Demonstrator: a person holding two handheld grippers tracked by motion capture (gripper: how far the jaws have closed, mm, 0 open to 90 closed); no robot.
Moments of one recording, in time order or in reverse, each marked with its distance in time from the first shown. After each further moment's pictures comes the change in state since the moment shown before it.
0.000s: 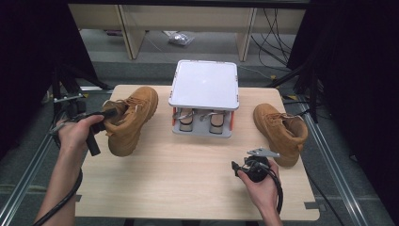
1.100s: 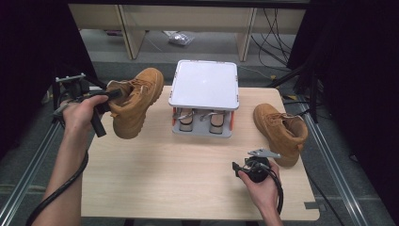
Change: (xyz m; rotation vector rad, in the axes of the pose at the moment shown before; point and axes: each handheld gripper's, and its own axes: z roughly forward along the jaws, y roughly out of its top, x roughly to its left) left arm -0.032 0.041 0.012 -0.052 -0.049 0.007; right arm 0.000 -0.003 0.001 0.006 0.004 0.042
